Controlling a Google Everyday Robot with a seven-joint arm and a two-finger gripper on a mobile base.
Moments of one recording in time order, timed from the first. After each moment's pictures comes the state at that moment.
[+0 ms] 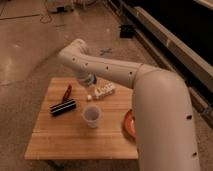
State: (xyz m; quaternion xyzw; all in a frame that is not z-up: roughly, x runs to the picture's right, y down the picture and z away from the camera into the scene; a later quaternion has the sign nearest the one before) arm -0.085 0.010 0.777 -0.32 -0.02 -0.28 0.91
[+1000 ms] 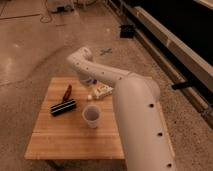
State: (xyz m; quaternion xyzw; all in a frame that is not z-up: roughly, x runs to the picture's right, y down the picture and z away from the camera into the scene) arm -0.114 0.000 0.908 -0.29 -0.07 -0.28 0.91
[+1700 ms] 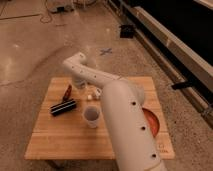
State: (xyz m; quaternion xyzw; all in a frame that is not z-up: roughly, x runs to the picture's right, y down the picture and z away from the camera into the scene) arm -0.170 0.022 0.940 -0.29 -0.11 -0.29 0.90
